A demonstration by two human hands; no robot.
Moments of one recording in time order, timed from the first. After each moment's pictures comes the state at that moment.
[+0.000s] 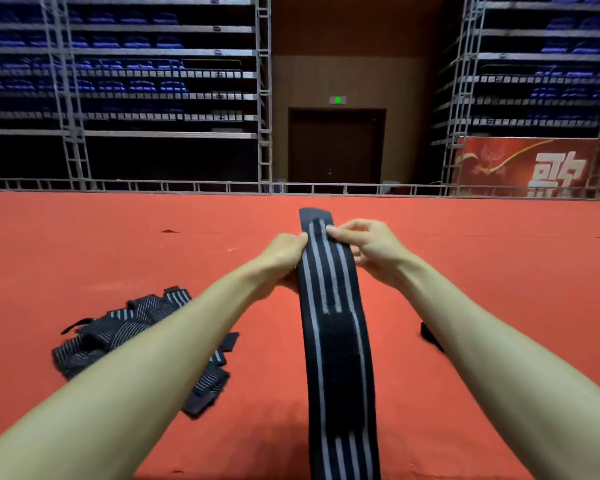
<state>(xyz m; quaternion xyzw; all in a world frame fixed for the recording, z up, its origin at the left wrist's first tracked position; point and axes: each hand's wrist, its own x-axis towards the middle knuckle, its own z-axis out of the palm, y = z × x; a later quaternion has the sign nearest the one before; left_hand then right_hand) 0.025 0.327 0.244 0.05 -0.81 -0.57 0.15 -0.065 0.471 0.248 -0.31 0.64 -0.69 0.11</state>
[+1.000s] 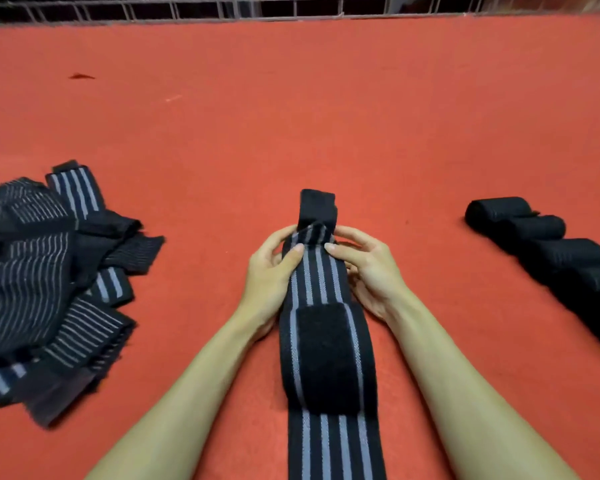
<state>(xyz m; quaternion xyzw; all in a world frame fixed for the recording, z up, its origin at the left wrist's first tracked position) -0.160 0.301 -0.043 0.08 -0.68 -0.70 0.19 -0.227 0.435 -0.045 -0.09 0.56 -0.80 0.20</state>
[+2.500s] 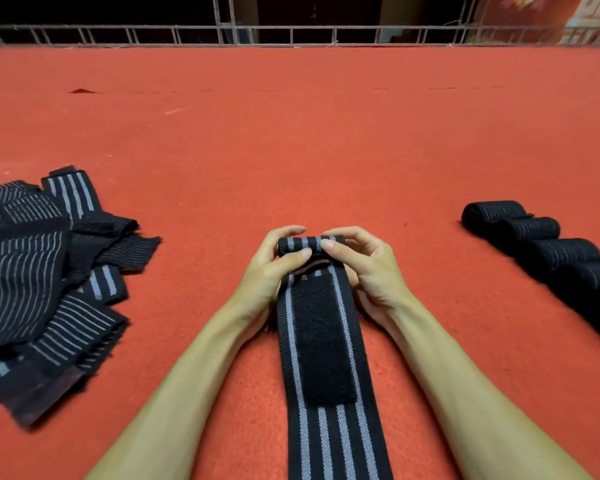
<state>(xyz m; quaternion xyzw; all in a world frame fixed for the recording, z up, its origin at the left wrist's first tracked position) -0.148 0.294 -0.045 0.02 -0.63 -0.77 0.09 -0.213 0.436 -0.051 -0.17 0.55 -0.80 0.14</state>
